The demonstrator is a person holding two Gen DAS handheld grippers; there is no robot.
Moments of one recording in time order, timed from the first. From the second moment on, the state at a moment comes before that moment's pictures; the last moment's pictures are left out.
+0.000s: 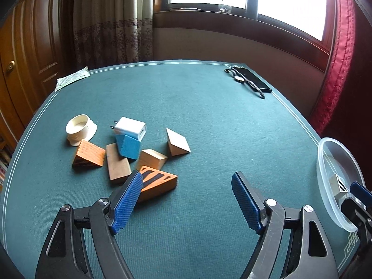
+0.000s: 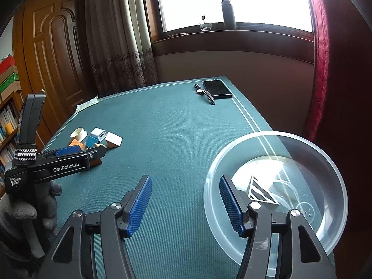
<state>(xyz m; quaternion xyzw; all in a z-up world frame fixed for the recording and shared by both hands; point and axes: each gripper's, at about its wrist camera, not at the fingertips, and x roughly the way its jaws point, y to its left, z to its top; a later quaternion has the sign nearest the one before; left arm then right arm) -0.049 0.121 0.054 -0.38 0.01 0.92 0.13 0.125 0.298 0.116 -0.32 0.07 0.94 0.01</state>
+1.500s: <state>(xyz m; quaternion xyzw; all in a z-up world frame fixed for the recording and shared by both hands) -0.043 0.068 0.019 -0.40 0.01 0.91 0.10 0.092 0.244 0.081 -0.37 0.06 0.92 -0.06</state>
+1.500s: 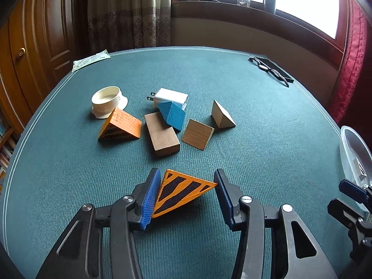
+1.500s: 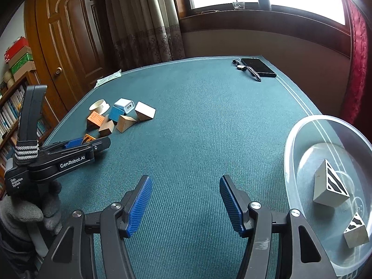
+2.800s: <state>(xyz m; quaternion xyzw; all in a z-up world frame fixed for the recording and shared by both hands) -0.035 0.005 0.020 -0.39 -0.01 0.92 0.07 0.017 0.166 0.081 -0.44 0.07 0.88 -0.14</state>
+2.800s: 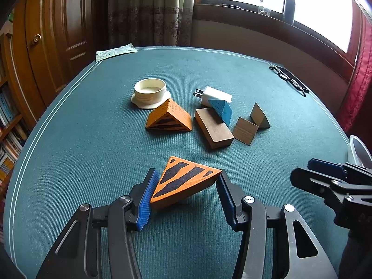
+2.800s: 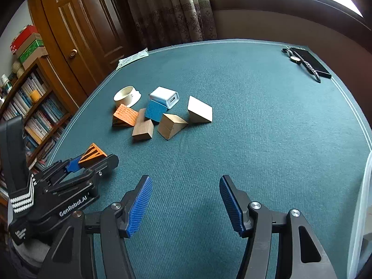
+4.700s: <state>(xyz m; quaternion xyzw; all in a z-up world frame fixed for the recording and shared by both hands) -0.032 0.007 0.014 -0.40 -0.03 0.91 0.07 -0.027 0.135 0.068 -0.41 0.01 0.91 -0.10</state>
